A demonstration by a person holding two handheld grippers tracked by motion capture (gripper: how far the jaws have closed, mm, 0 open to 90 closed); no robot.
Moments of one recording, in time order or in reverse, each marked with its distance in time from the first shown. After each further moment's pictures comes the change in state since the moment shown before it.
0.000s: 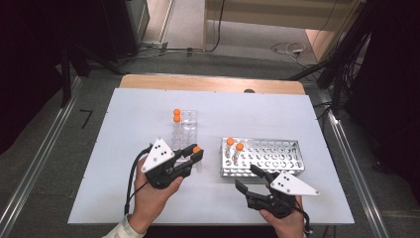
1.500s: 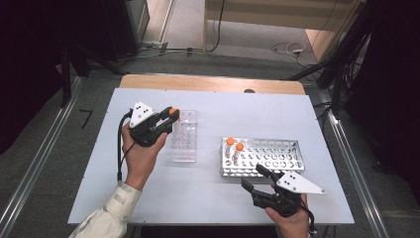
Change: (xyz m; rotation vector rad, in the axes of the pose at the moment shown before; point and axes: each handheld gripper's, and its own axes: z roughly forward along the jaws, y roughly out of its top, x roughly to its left) left arm 0.079 0.030 0.021 -0.048 0.263 -0.036; right arm -0.010 -0.004 -0.003 0.013 -0.016 0.030
